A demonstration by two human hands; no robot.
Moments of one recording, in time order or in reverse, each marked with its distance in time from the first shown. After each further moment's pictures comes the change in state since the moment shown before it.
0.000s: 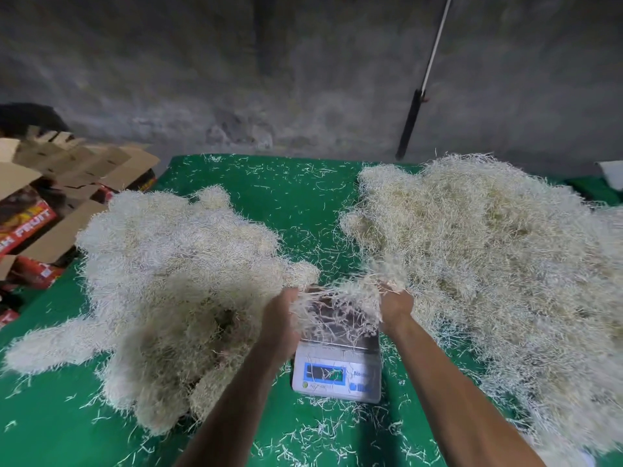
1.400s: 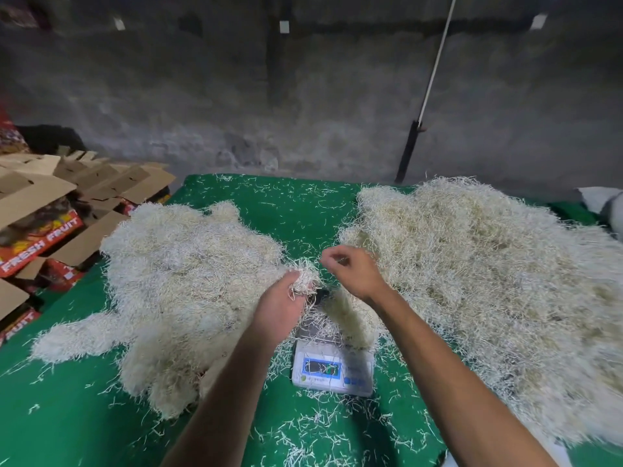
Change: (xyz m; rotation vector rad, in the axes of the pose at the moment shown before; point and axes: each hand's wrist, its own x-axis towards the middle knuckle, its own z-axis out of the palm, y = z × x) left_hand -0.021 0.052 -0.033 -0.640 0.051 -0.341; right_hand -0.106 -0.081 0.006 -0.483 -0.504 -0.818
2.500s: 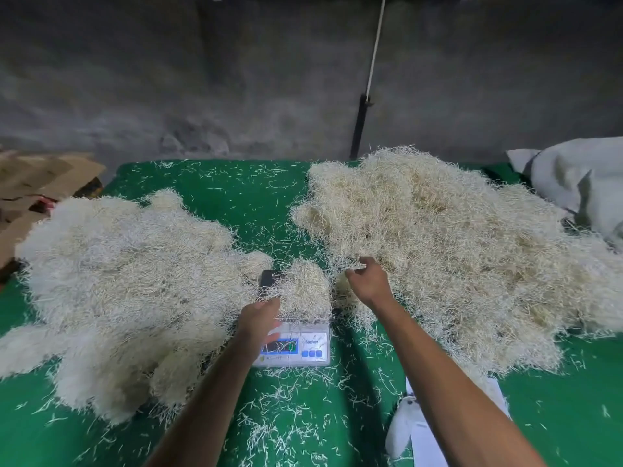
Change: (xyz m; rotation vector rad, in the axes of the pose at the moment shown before) left_hand 0.010 -0.092 0.041 0.266 0.000 -0.329; right_hand -0.072 0.112 -0.046 -0.028 0.362 0.467
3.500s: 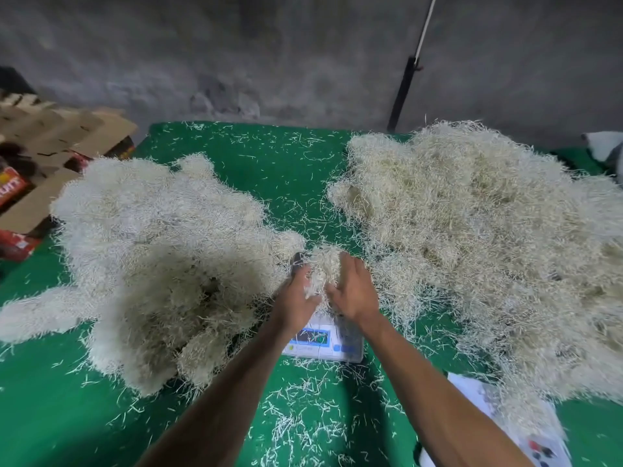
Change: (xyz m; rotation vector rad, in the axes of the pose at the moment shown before) left_hand 0.045 -0.013 -0.004 0.547 -0.057 0.554; right_hand 0.006 0.005 0.121 -0.389 -0.129 -0.339
